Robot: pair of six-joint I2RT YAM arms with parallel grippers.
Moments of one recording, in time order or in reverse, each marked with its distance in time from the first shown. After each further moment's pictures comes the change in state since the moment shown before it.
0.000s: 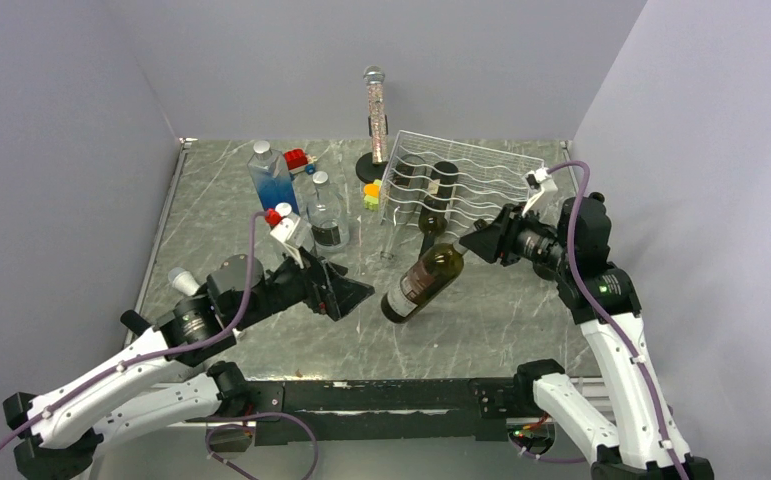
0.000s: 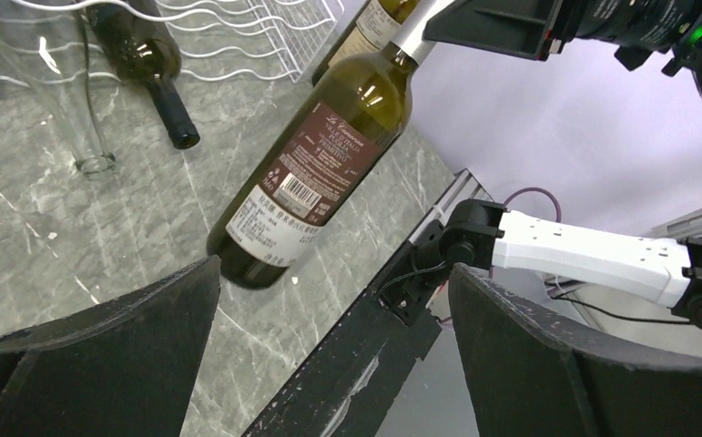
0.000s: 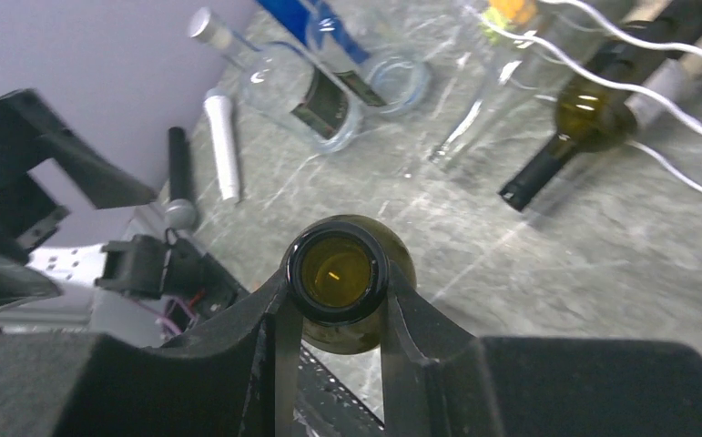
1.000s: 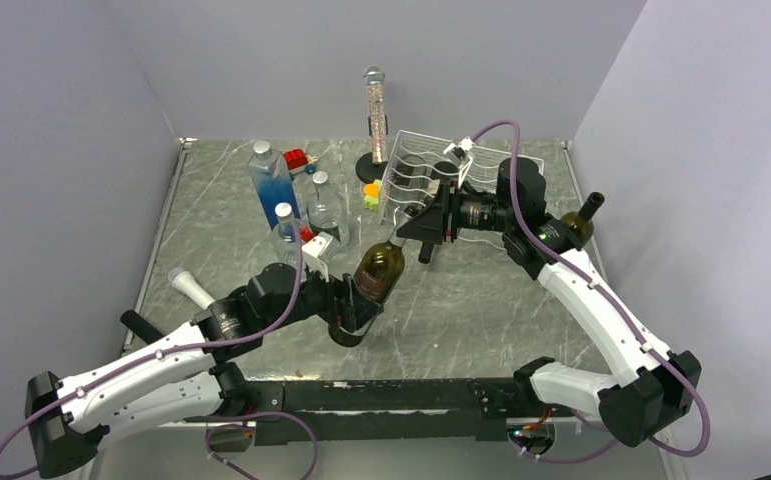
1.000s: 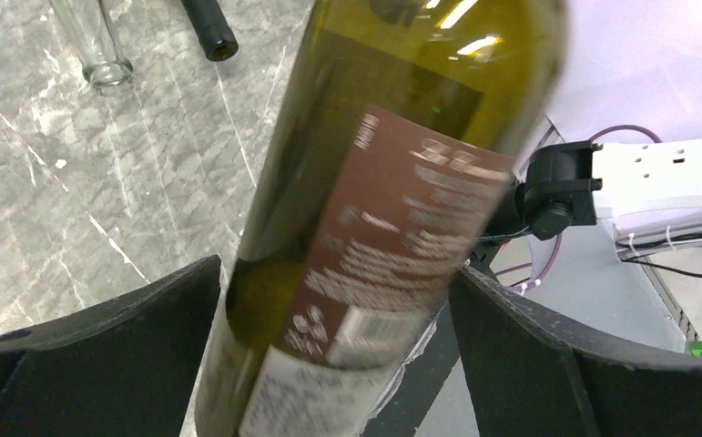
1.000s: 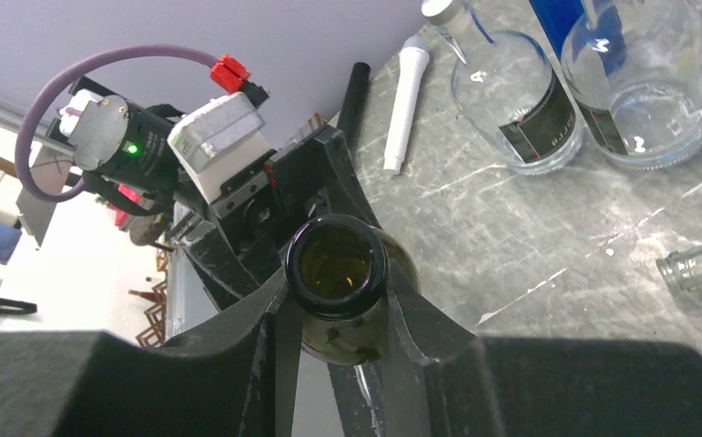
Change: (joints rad) left arm 0.002 0.097 -0.177 0.104 0.023 0.018; right arm 0.281 0.357 0.082 0.420 -0.290 0.173
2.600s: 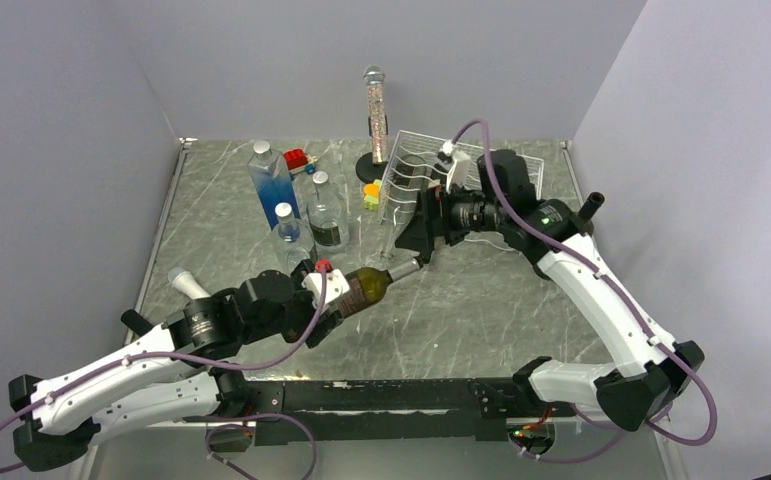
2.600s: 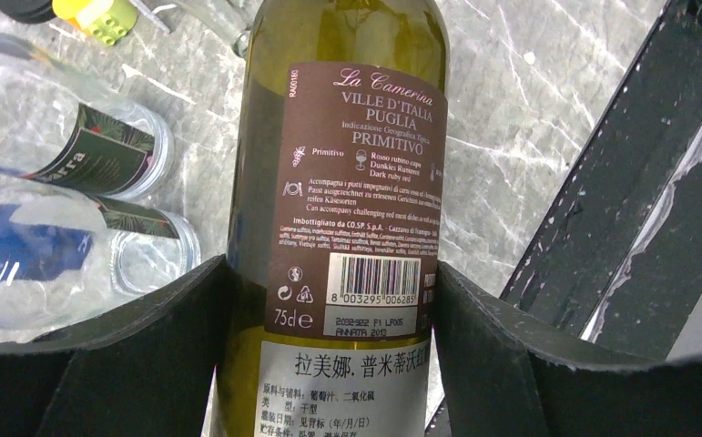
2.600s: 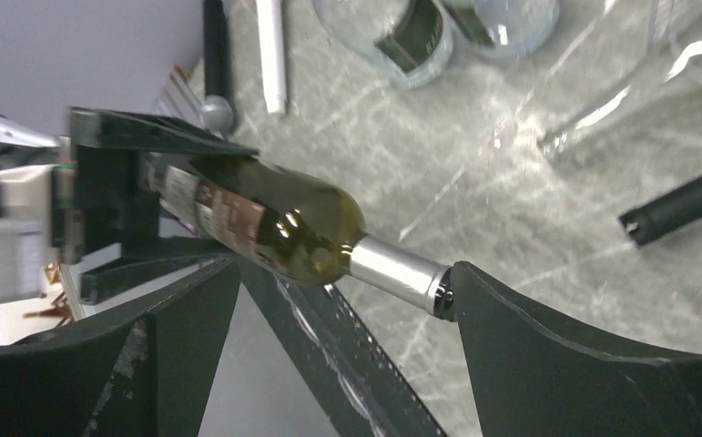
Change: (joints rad) left arm -0.095 -0.067 0.166 -0.467 -0.164 0.679; right arm 0.101 0.080 0.291 -0.532 0.346 -0.219
